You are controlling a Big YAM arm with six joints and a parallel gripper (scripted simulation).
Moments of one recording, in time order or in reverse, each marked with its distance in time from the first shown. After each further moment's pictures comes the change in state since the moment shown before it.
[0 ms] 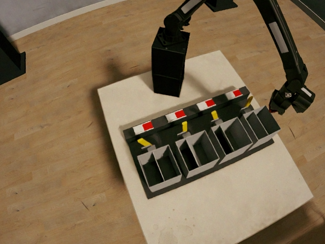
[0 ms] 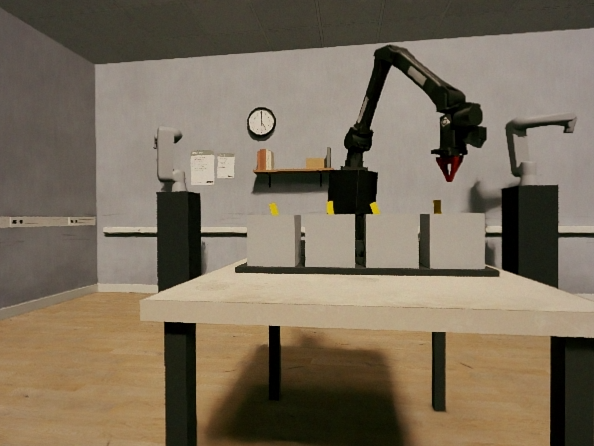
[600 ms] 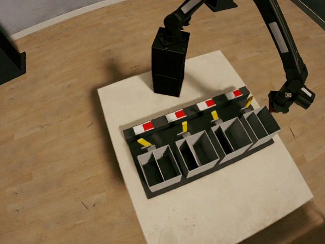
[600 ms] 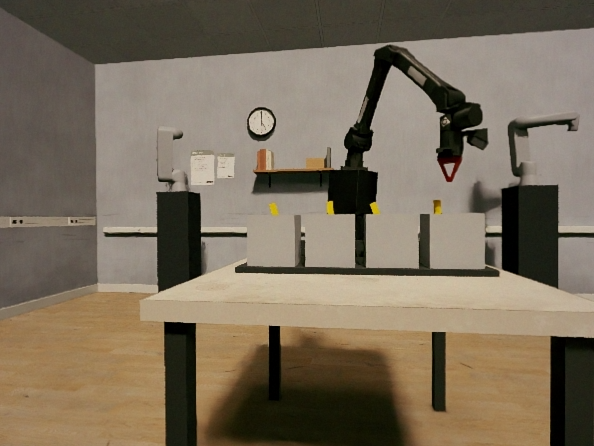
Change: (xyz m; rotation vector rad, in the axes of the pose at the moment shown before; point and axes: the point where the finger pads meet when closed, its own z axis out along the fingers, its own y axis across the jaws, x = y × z) arm 0.000 0.000 0.000 0.000 0.000 -0.465
